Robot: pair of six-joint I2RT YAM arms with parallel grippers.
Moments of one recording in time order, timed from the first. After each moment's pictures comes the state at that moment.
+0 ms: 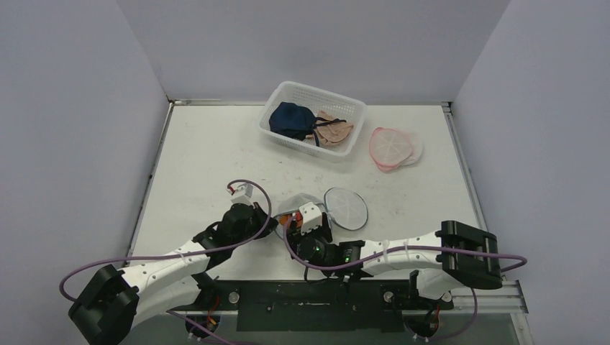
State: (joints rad) left arm -0.73 0.96 0.28 0.09 -0.14 -0.93; right arm 1.38 1.47 0.68 0.11 0.71 0.55
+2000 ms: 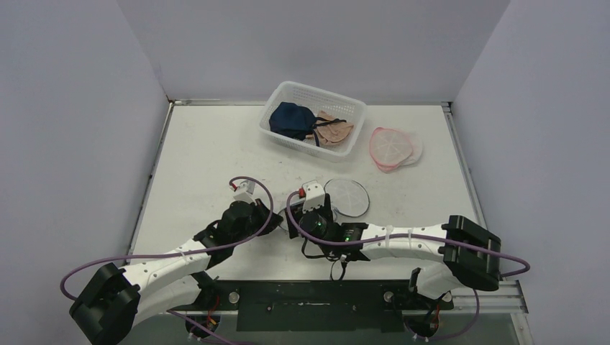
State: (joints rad) left arm -0.73 0.98 0.29 0.17 -0.09 -0.94; right arm 1.23 1.43 0.76 0.06 0.63 0.52
